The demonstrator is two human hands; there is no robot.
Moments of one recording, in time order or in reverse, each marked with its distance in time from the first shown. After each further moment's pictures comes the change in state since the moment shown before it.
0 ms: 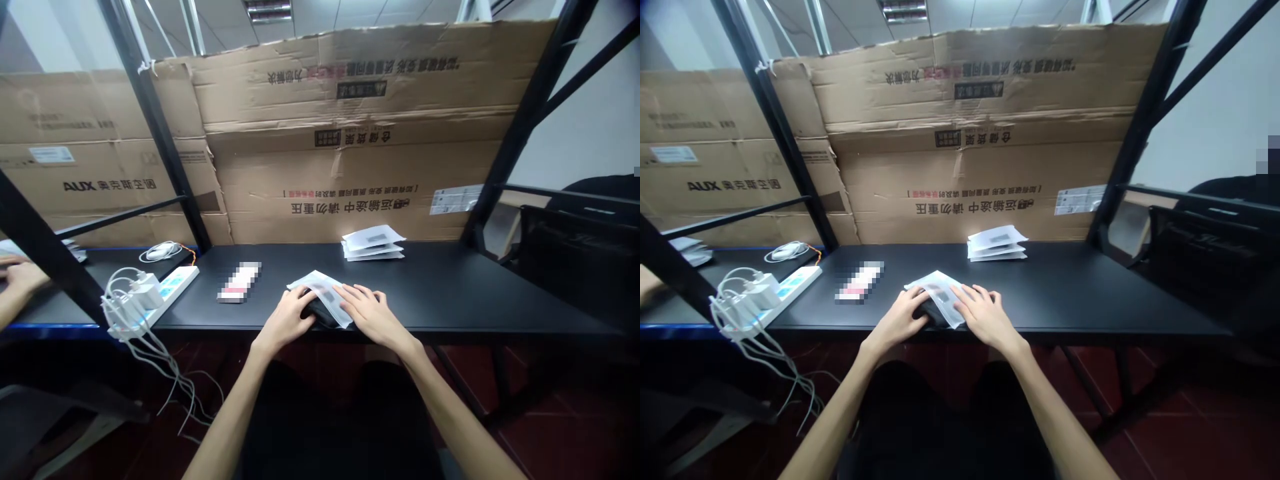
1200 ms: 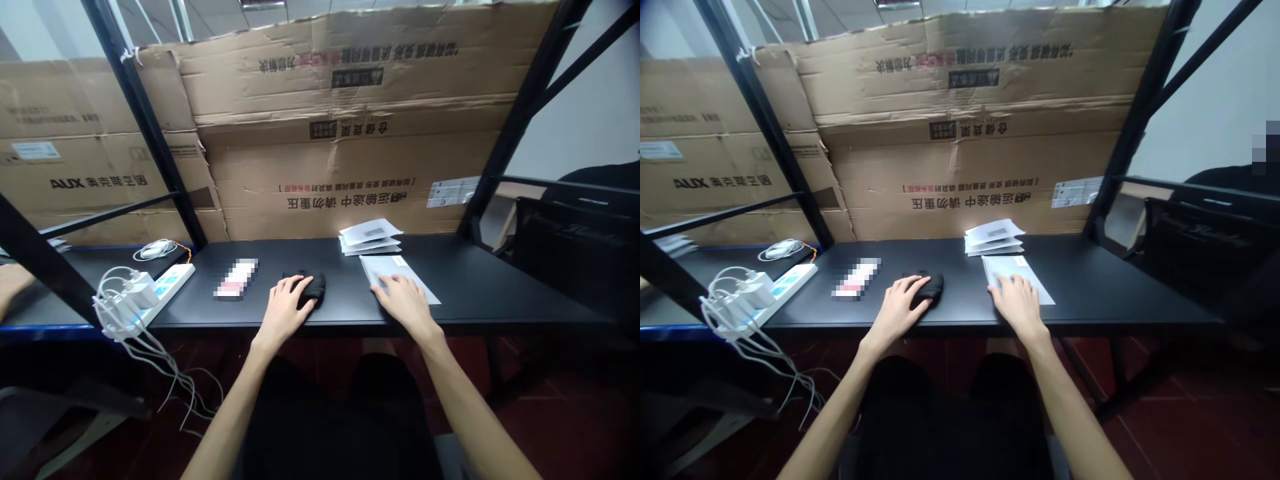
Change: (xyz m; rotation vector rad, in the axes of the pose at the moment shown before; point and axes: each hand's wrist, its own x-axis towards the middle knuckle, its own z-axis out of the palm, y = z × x) left_hand 0.000 0.002 0.008 0.164 0.091 -0.208; right_hand -0.003 0.049 -0.018 -0.263 0.197 0.434
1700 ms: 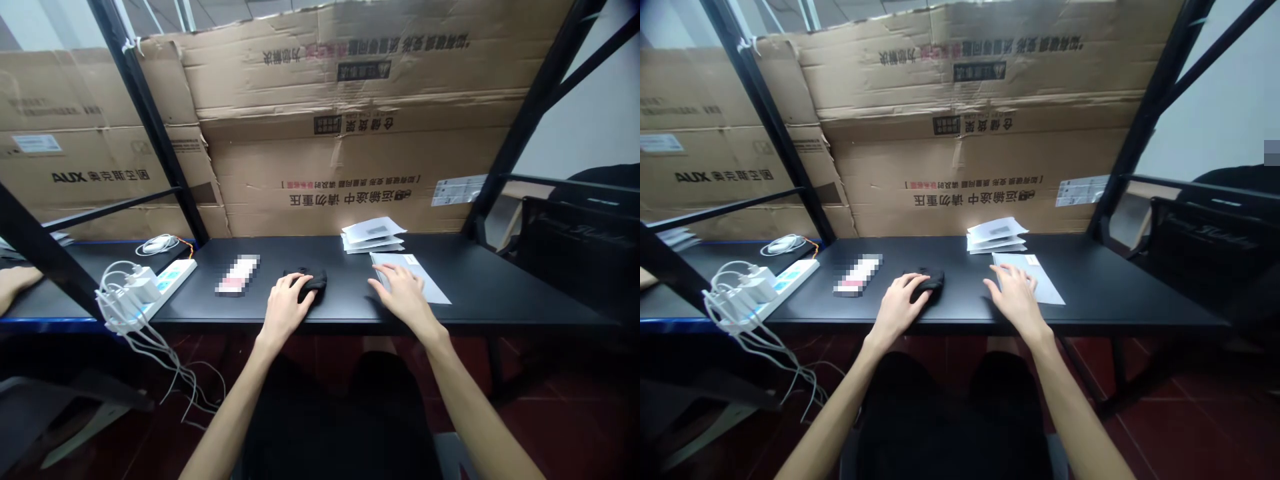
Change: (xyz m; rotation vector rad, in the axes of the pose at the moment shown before) left_hand 0.002 0.009 -0.002 -0.038 0.107 -0.111; right_hand 0.005 -0.002 0.003 0.184 0.177 -0.162
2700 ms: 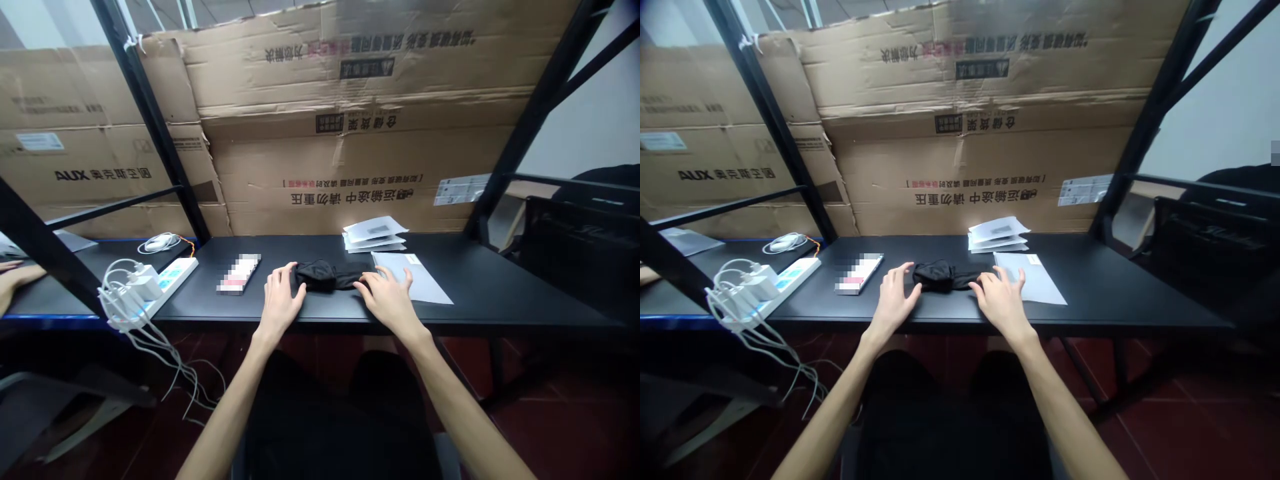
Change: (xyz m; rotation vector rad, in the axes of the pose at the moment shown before) left_hand 0.004 -0.016 0.002 -0.047 0.136 -0.071; right_hand -0.008 -0.027 0.019 -0.046 0.104 -0.209
